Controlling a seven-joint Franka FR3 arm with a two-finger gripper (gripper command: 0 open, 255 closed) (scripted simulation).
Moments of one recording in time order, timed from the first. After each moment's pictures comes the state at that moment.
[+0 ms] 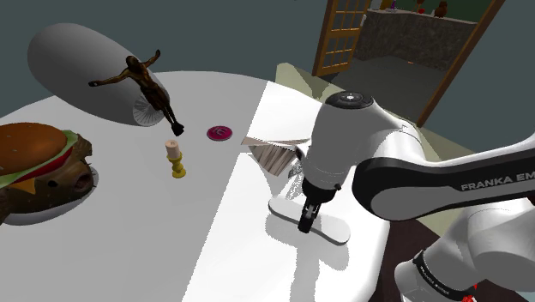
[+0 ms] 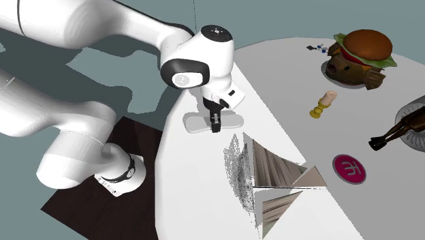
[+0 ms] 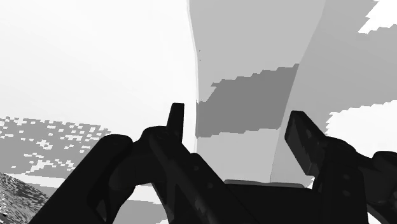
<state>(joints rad) 0.27 -0.44 0.46 -2.59 0.21 2.17 0.09</state>
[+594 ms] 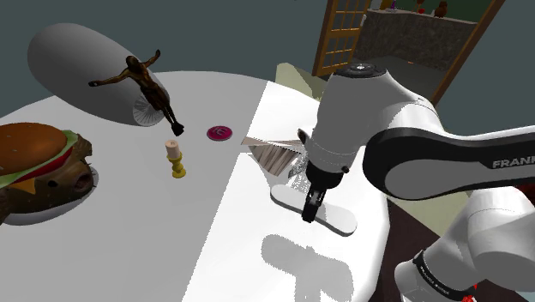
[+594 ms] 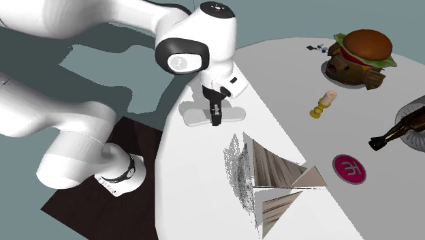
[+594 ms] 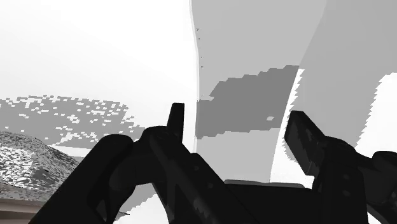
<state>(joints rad) 0.27 -0.50 0.43 -2.52 0.21 2.03 0.08</state>
